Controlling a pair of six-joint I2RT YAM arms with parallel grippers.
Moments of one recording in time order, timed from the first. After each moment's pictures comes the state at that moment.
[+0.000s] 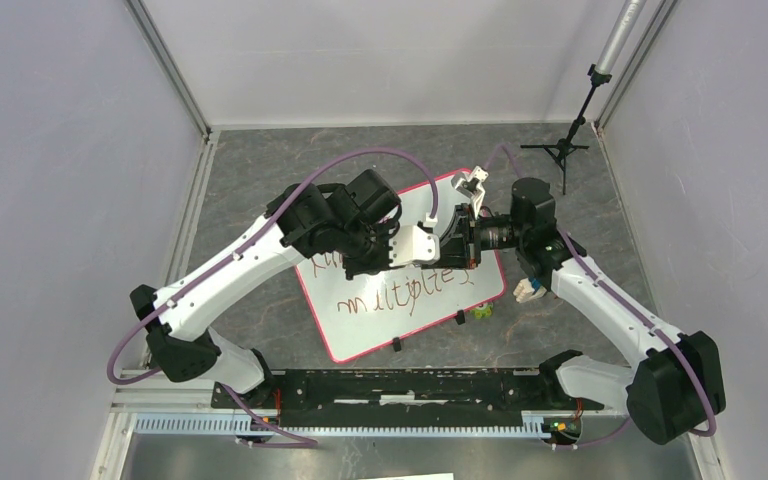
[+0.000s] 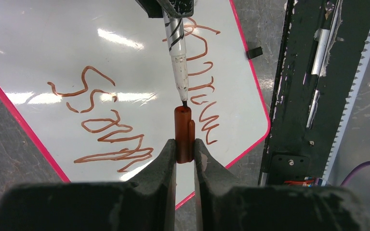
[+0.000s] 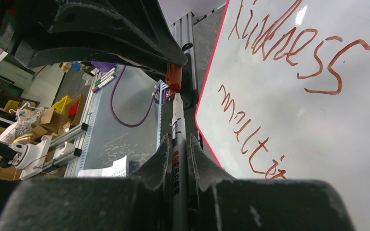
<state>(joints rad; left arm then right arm) -0.98 1.48 1.73 -1.34 0.13 0.59 0.43 1.16 0.80 0.11 -1.17 0.38</state>
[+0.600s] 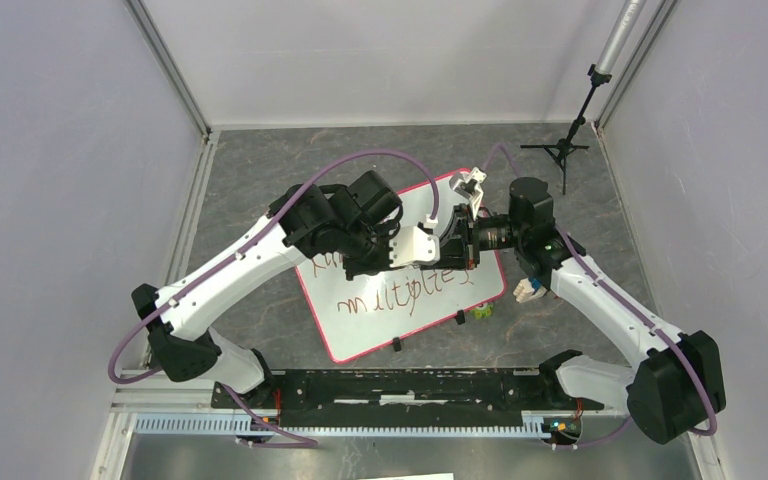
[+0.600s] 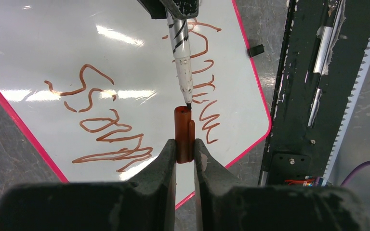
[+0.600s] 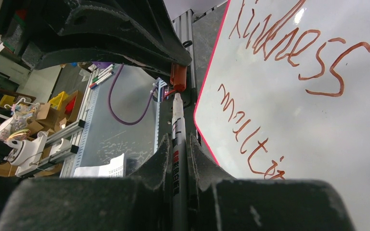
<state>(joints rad) -0.98 1.48 1.72 -1.33 0.12 0.59 0.44 1.16 0.82 0.08 -1.17 0.34</state>
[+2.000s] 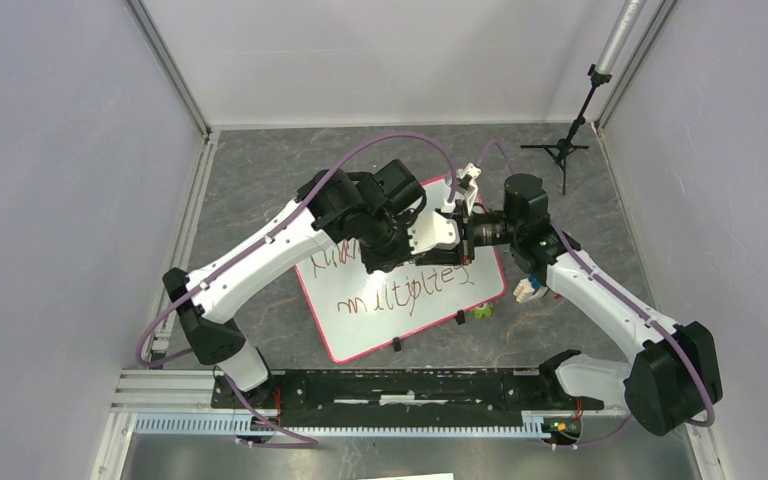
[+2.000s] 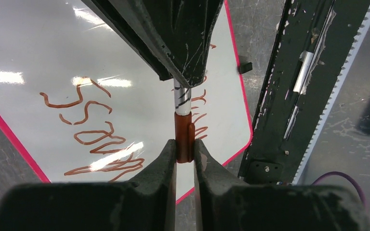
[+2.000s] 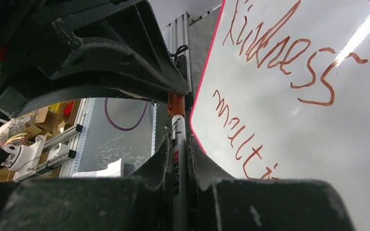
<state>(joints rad) -1.00 1.63 1.89 -1.39 0.13 0.46 0.46 1.20 0.84 0.09 -1.13 0.35</state>
